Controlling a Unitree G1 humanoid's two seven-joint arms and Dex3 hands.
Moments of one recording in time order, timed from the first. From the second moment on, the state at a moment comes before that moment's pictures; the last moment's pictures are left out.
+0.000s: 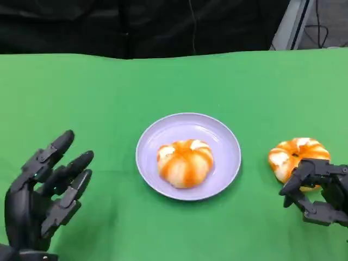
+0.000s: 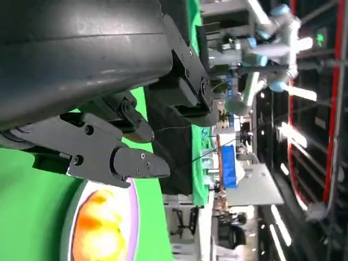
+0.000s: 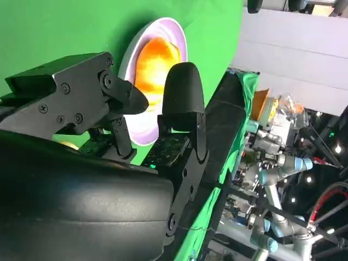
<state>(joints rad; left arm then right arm) -0.03 0.01 0.11 0.51 -0.35 -0.78 -0.18 -0.29 -0.13 -0.14 0.97 0.22 -1.04 0.67</state>
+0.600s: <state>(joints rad) -0.01 -0.03 0.19 0.47 -0.29 -0.71 -0.18 -0.29 -0.13 -0.14 0.97 0.22 -1.04 0.66</state>
